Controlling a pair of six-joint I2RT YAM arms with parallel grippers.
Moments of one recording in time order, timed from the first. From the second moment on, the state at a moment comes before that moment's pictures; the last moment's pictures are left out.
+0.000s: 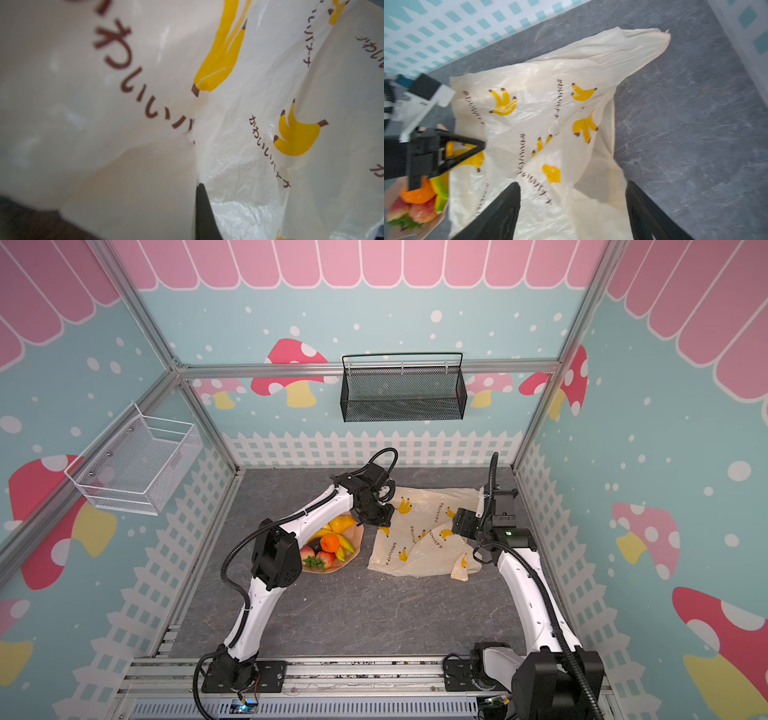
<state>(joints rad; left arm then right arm) -0.62 2.39 2.24 -1.05 0.26 -0.27 -0.01 1.20 1.03 -0.65 -0.09 0.27</state>
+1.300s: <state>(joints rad) -0.56 2.05 2.29 -0.78 0.18 -0.53 0.20 1.10 0.42 0.32 -0.19 1.37</state>
